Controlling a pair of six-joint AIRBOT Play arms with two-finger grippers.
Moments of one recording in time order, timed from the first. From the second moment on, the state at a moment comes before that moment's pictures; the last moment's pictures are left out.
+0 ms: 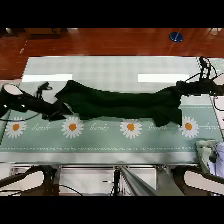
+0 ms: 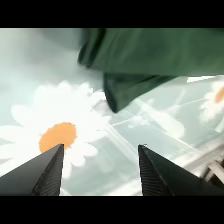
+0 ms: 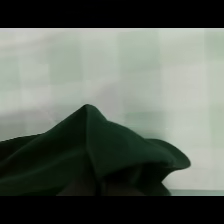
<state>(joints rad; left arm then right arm) 0.17 -1.33 0.80 0.89 -1.26 -1.29 -0.23 -1.35 1.02 -1.10 0.85 1.30</state>
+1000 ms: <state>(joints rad) 0.03 -1.47 0.72 0.72 -0.98 -1.24 -0.23 -1.35 1.02 -1.10 0.91 1.28</state>
